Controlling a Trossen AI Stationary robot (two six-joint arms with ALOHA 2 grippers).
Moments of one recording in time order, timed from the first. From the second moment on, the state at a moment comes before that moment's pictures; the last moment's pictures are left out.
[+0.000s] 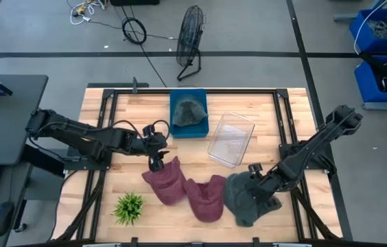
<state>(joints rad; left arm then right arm) -0.18 1.25 0.88 -0.49 -0.39 -0.30 0.69 1.37 0.77 -0.67 0.06 0.42</state>
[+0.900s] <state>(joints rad) -0.18 1.26 0.88 -0.50 -0.43 -0.30 0.69 1.25 0.94 -0.77 0.14 0.45</state>
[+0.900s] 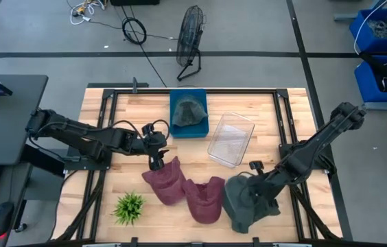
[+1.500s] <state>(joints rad) -0.18 1.26 0.88 -0.48 -0.42 -0.30 0.49 1.24 1.19 -0.63 0.79 -0.01</state>
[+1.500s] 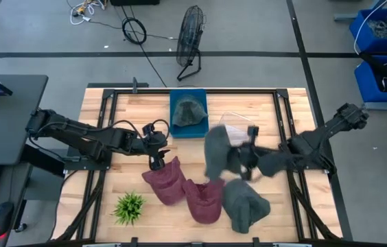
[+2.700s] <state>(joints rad) -0.18 1.26 0.88 -0.40 -0.43 -0.29 -0.31 1.89 1.45 -0.37 0.26 -0.33</state>
